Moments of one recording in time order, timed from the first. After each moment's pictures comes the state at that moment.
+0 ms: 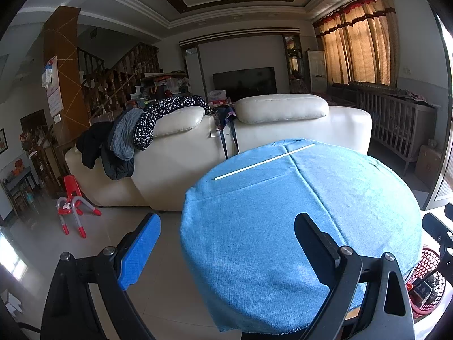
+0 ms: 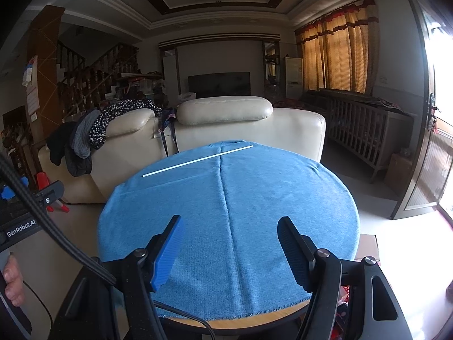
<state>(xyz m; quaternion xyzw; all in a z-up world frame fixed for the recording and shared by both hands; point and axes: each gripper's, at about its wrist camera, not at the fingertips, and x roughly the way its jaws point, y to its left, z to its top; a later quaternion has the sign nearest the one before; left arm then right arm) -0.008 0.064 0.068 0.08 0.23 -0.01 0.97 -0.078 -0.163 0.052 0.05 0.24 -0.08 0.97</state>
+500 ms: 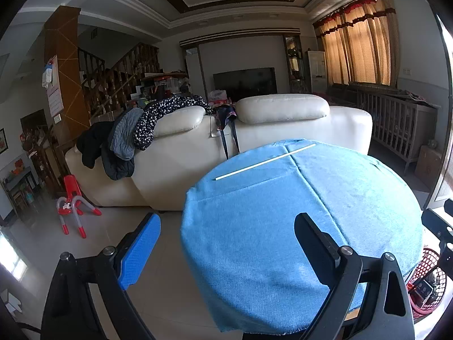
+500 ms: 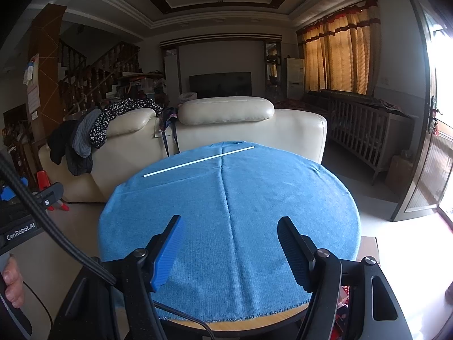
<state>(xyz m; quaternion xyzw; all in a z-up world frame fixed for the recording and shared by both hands) -0.007 0.065 0.068 0.08 0.23 -0.01 0.97 -0.073 -0.160 0.053 0.04 0.24 -0.08 0.97</state>
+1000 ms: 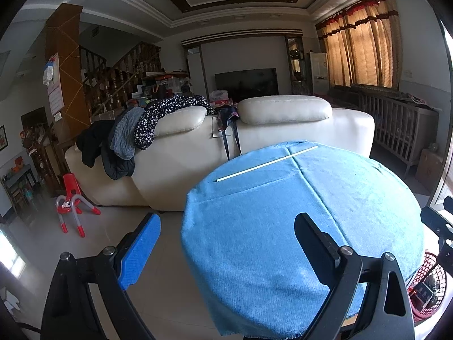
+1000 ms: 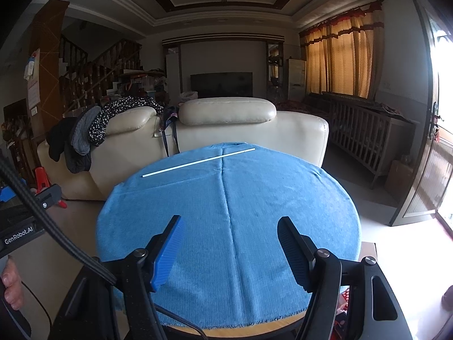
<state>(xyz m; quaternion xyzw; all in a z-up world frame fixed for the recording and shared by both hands) 0.003 0.068 0.068 0.07 0.23 -0.01 0.97 -0.060 -0.155 0.059 0.03 0.24 -0.08 0.97</state>
